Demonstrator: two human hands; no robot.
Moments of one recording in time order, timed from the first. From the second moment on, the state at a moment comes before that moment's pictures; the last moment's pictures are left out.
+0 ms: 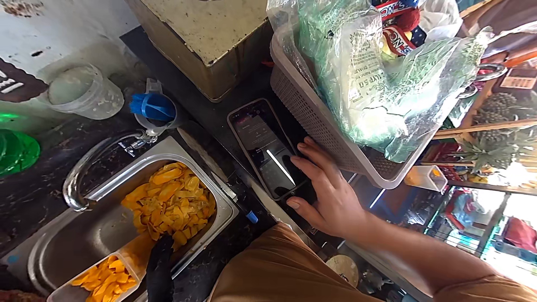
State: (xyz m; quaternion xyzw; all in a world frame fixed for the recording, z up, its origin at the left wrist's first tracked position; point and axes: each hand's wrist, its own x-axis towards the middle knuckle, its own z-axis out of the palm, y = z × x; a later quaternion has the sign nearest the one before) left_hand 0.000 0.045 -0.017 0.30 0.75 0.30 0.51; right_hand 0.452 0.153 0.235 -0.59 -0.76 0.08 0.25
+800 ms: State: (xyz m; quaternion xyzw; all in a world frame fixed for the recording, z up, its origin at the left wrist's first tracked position) left_hand 0.058 0.086 0.062 0.25 0.80 0.21 0.50; right_hand 0.455 0.153 0.236 -0.55 -0.79 0.10 0.26
